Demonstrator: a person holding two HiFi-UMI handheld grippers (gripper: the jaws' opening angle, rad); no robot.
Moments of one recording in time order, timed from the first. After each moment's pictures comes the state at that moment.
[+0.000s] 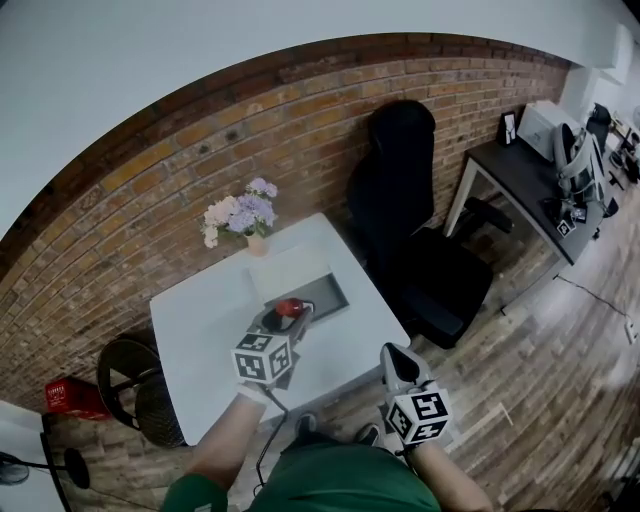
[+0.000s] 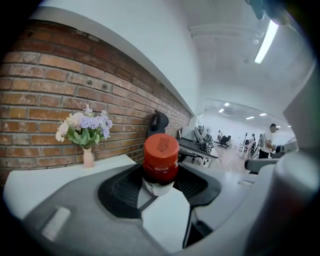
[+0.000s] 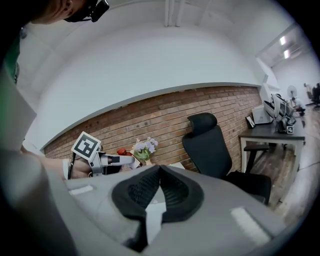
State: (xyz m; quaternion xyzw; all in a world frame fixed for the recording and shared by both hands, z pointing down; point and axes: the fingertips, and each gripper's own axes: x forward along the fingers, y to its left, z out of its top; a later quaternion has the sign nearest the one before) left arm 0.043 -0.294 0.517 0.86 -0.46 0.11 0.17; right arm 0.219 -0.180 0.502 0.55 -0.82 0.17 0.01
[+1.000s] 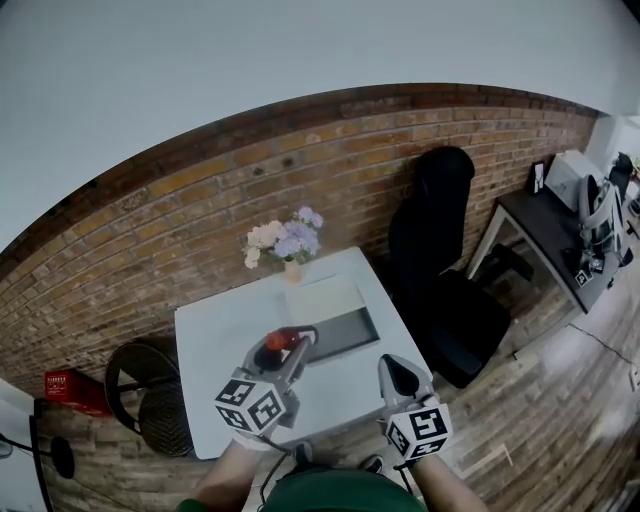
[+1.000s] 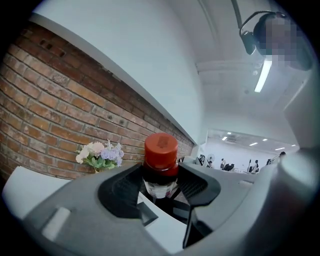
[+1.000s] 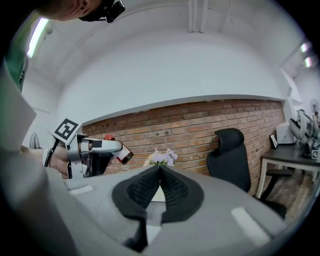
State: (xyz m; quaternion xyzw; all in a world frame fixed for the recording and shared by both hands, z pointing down) left arm -0.040 -0.248 0.399 0.85 -0.50 -0.05 0.15; right arm 0.129 -0.212 0.434 0.49 -0.87 0.08 0.01
